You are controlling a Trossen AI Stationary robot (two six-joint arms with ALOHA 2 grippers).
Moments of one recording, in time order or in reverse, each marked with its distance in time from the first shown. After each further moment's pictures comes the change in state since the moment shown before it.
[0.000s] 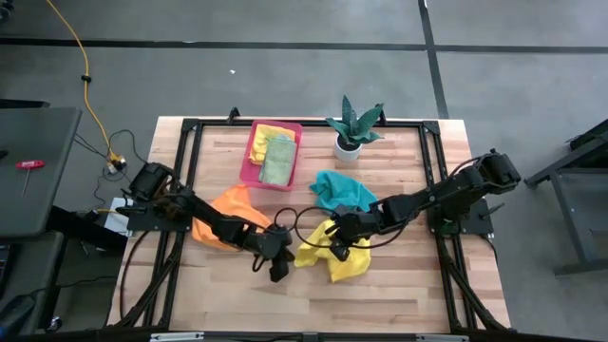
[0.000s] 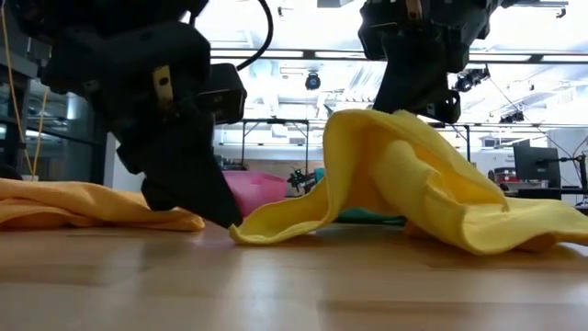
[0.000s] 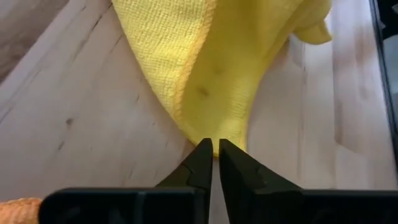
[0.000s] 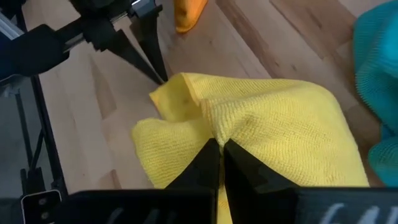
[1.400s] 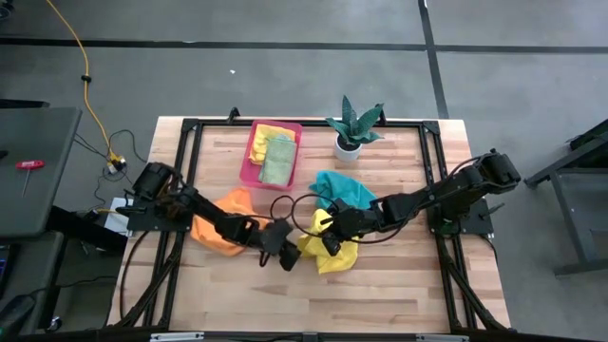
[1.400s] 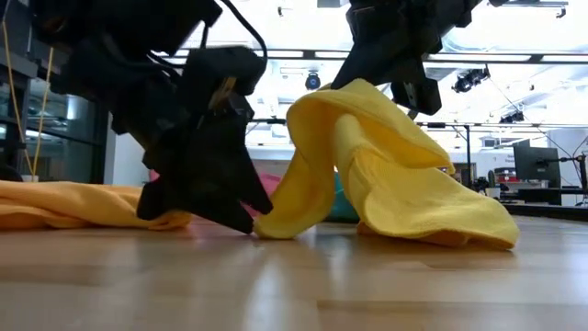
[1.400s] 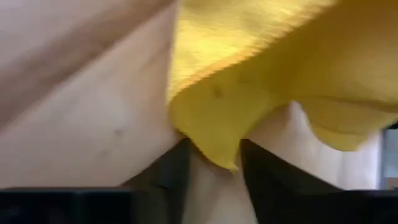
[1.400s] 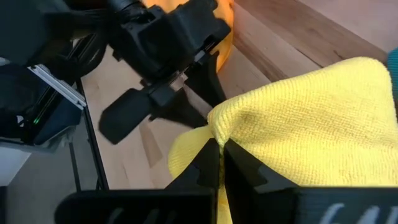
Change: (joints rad) left arm 0.048 0.024 0.013 0.006 -0.087 -0.308; right arm -0.012 0.000 0.000 0.179 0.041 0.116
